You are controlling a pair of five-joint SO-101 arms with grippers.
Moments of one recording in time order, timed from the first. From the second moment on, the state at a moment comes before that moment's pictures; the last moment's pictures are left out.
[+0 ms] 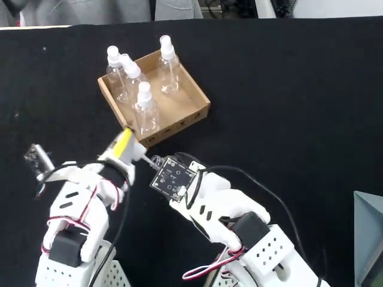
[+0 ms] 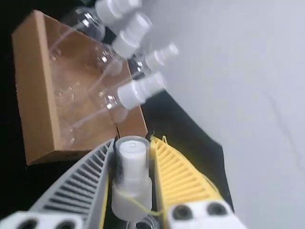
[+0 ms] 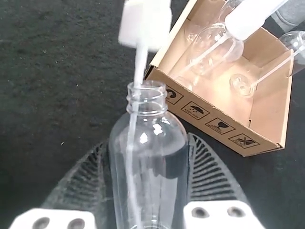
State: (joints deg) left arm 11.3 -104.4 80.2 44.5 51.6; right arm -39.2 -76.8 76.9 46.5 27.1
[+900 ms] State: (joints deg) left arm 16.8 -104.4 81.4 44.2 43.7; right arm -39.2 -76.8 76.9 46.3 26.9
